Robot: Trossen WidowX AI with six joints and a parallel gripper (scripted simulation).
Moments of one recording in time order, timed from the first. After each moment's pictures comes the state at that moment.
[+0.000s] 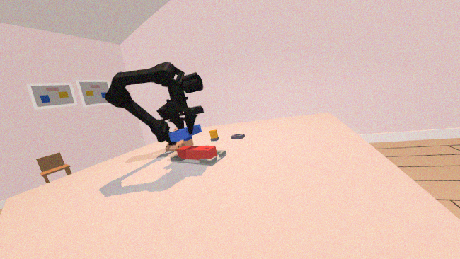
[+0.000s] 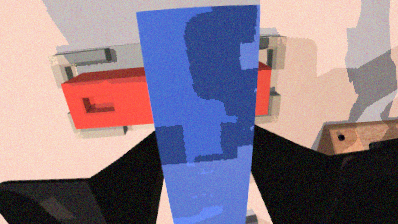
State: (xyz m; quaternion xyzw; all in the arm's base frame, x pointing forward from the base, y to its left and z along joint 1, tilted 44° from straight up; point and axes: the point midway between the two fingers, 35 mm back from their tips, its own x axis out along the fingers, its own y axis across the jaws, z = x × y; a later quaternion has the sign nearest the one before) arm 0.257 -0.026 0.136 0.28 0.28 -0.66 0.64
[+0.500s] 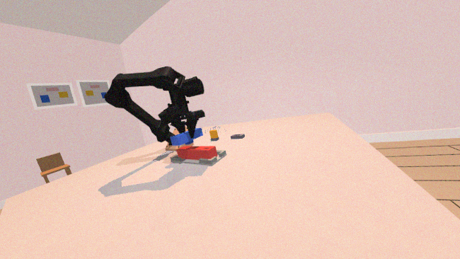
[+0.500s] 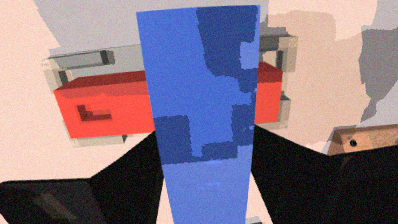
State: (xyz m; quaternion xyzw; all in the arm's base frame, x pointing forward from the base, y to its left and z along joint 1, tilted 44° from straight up) arm 0.259 -0.037 0.125 0.28 0.28 -0.66 0.64
